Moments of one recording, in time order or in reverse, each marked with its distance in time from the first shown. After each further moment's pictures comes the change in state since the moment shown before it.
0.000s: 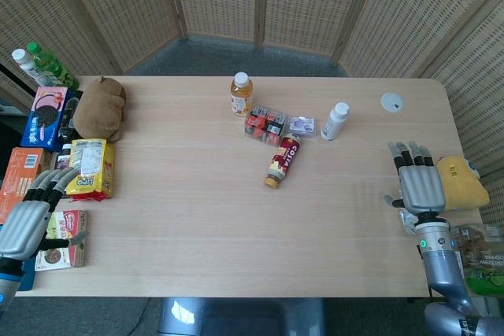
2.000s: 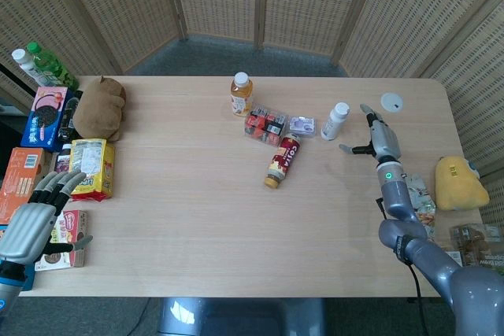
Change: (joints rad) left arm 0.001 0.047 0.016 -0.079 0.038 0.005 0.056; right arm 0.301 -0.498 0.264 0.997 -0.021 -0.619 0.927
